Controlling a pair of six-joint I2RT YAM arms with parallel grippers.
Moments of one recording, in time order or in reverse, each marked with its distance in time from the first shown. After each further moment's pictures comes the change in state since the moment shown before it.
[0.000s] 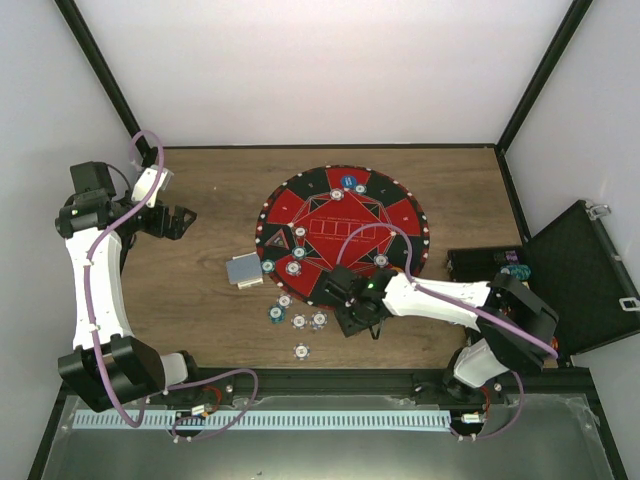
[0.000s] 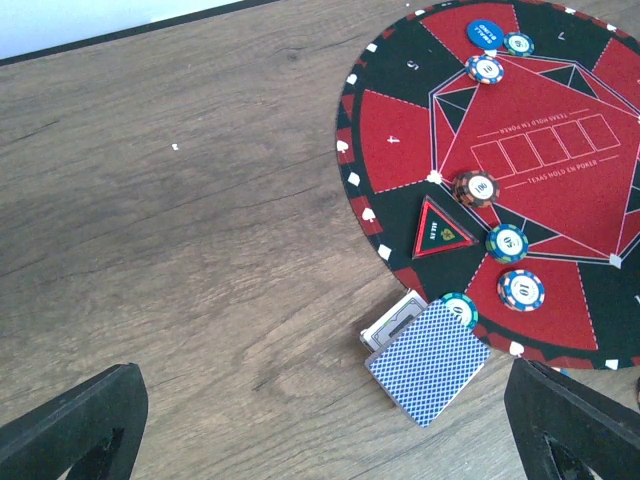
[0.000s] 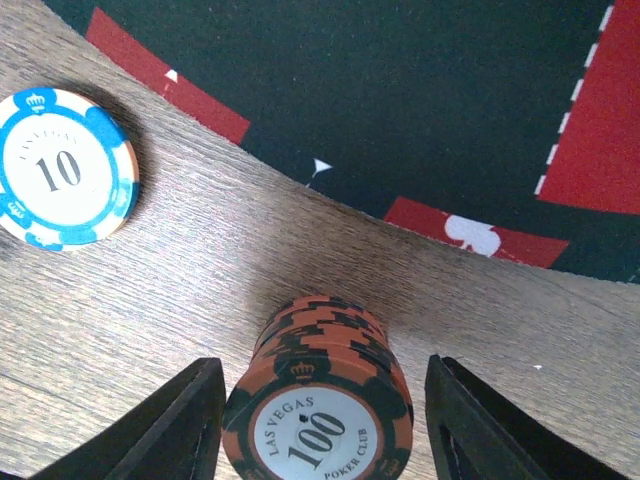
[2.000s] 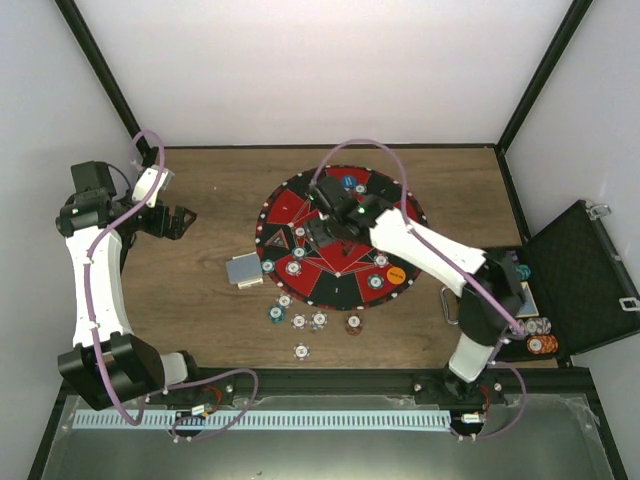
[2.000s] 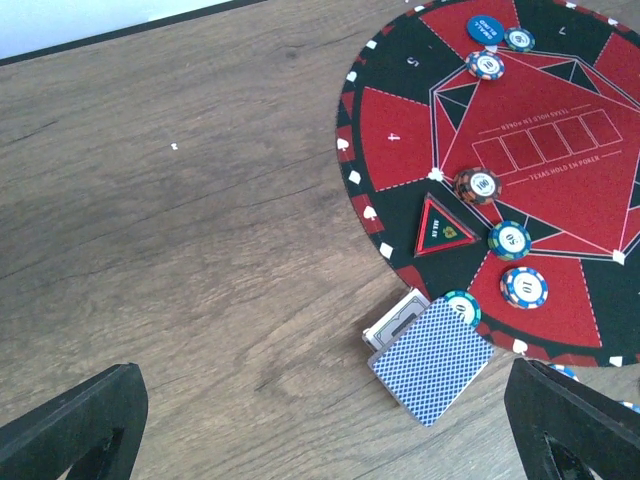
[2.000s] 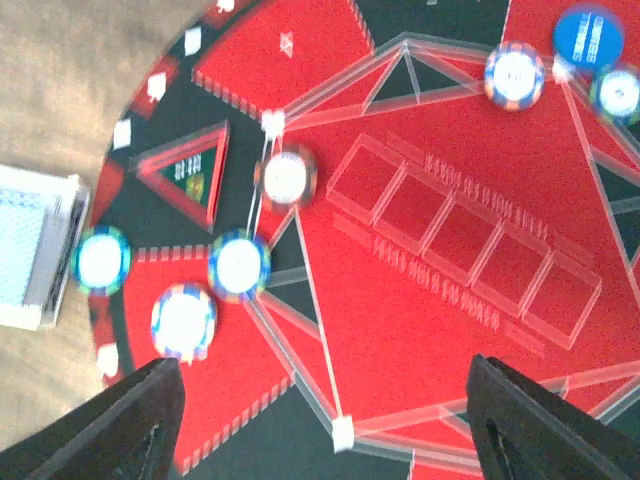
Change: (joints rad) left arm 0.000 0.008 0.000 0.002 -0.002 0.015; right arm -0.229 0.298 0.721 -0.013 0.144 -0.309
